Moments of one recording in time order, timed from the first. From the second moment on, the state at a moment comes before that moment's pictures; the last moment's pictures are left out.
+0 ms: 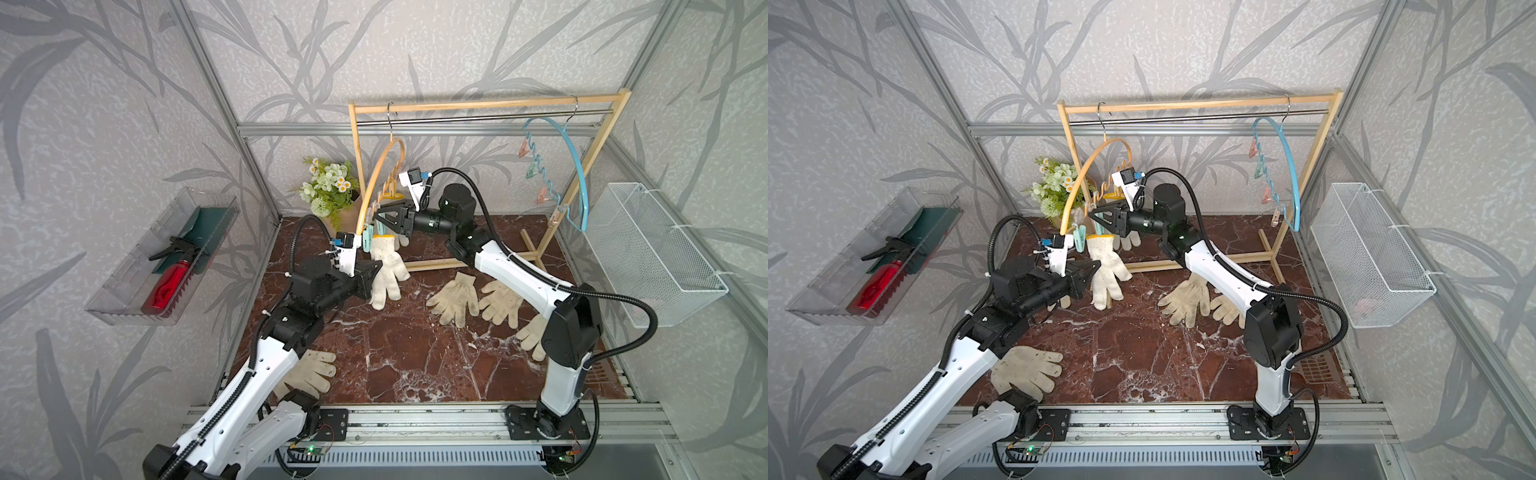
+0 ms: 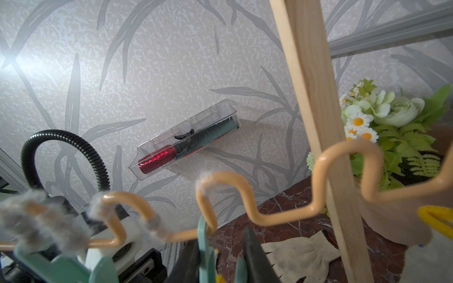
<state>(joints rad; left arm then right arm) -0.40 0.91 0.87 -0.20 0.31 -0.31 0.64 1.88 1.73 0.26 -0.74 0.54</state>
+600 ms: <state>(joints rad) -0.40 0.95 0.90 -0.16 0.34 -0.31 0.63 1.88 1.72 0.32 -0.77 0.59</state>
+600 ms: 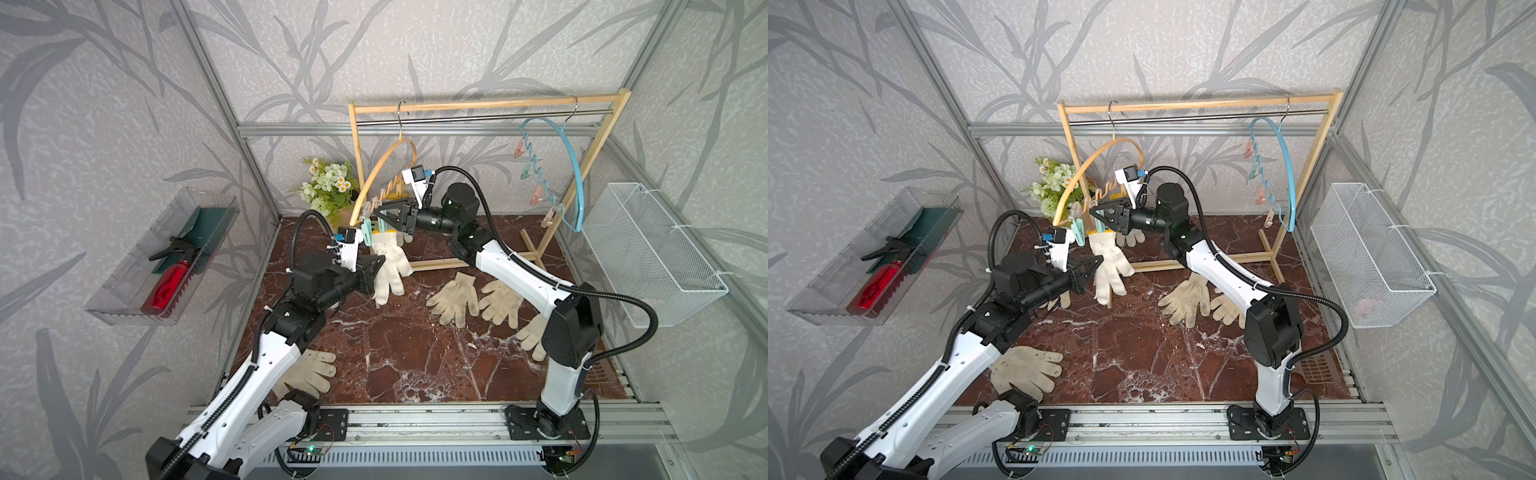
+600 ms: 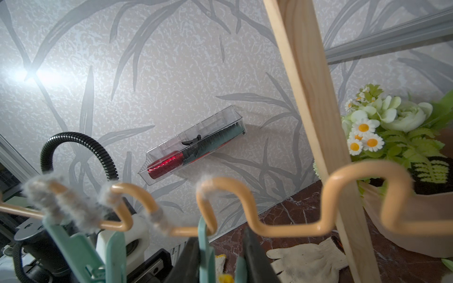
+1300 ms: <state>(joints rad) -0.40 0.92 0.90 -0.17 0.36 -0.32 0.62 1.89 1.72 0.32 -0.77 0.59</state>
